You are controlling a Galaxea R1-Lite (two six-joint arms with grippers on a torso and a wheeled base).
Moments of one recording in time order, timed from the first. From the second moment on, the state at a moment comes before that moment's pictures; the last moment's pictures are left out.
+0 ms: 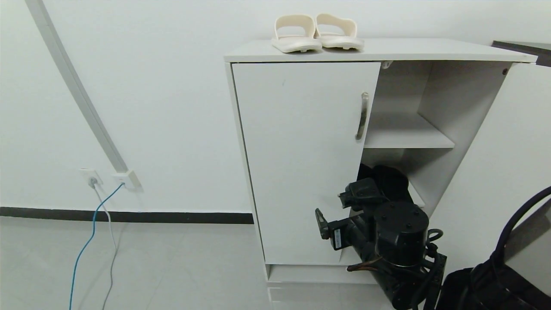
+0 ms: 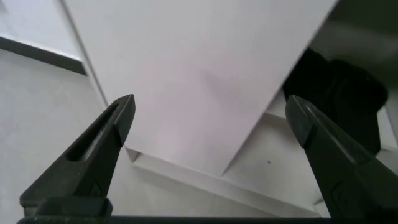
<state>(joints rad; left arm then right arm) 0.00 0.00 0.00 0.00 0.01 0.00 0.85 1.97 -0.66 -1.20 -0.60 -0.02</state>
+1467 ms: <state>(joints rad) 0.00 0.00 0.00 0.00 0.01 0.00 0.85 1.99 -0.66 -1.20 -0.59 -0.02</state>
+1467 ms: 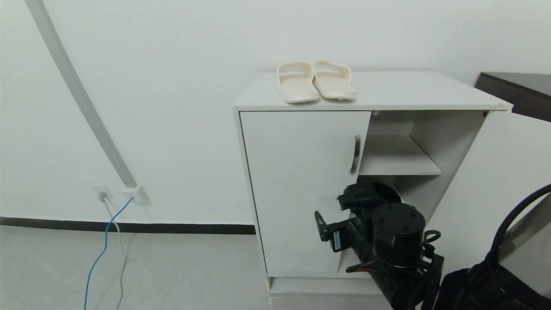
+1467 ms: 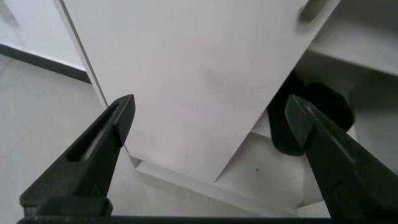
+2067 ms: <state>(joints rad) 0.00 0.00 0.00 0.00 0.01 0.00 0.85 1.99 -0.65 -1.20 -0.59 -0.02</state>
